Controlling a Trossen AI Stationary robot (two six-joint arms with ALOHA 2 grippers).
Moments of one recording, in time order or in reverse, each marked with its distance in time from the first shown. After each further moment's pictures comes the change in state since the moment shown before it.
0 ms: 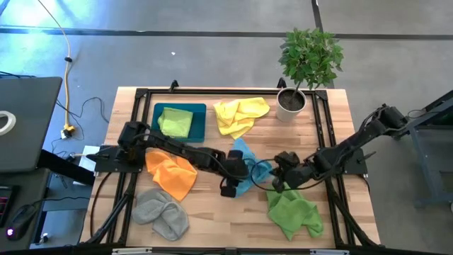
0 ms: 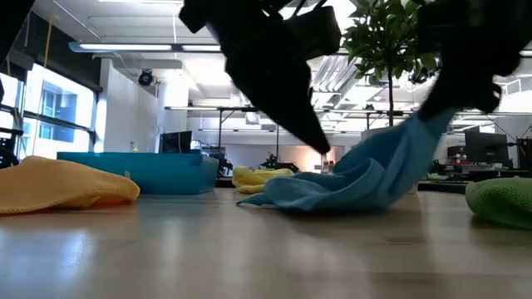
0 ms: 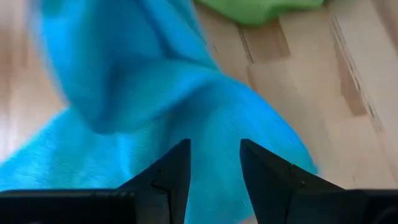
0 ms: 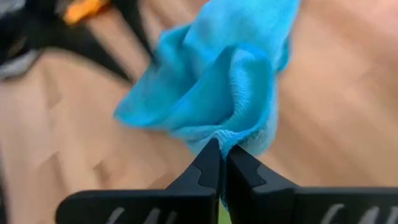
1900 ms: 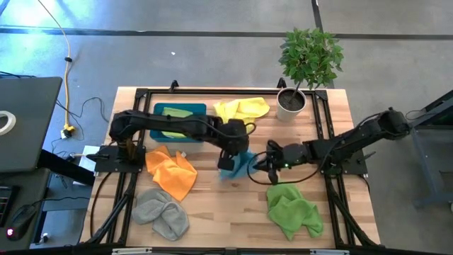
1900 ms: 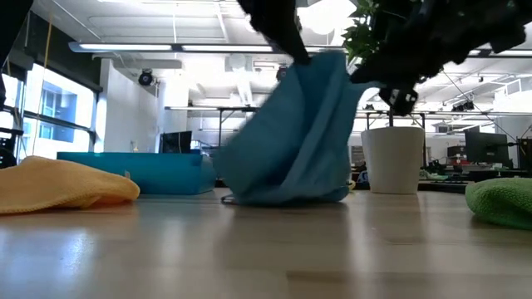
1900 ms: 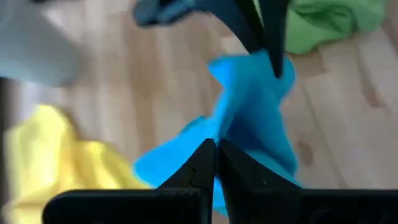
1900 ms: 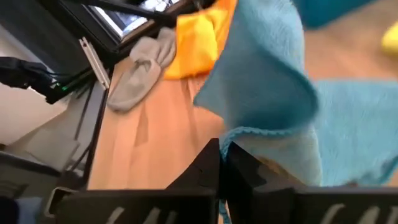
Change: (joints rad) left arm 0.169 -0.133 0.320 -0.462 0.036 0.234; right arm -0.257 0.000 -0.171 0.687 -0.343 -0.461
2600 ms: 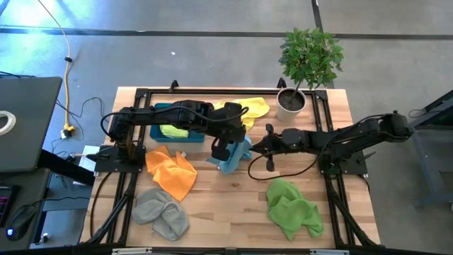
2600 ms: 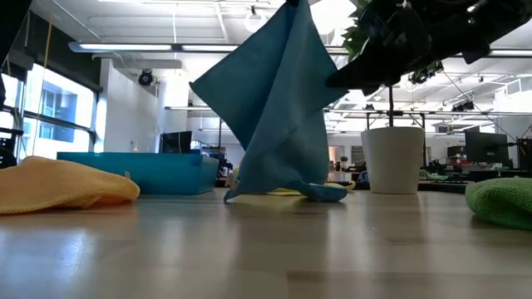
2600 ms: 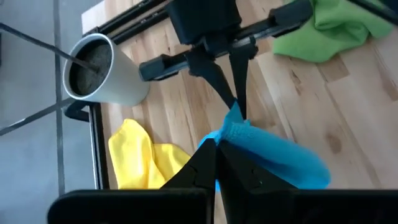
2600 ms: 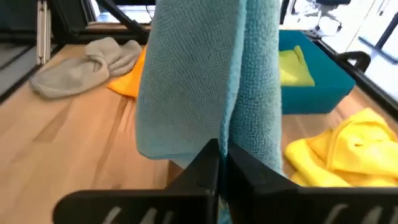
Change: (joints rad) left arm -0.013 -0.005 0.372 -0.311 -0.156 0.128; right arm -0.211 0.002 0.000 0.105 -0.049 -0.608
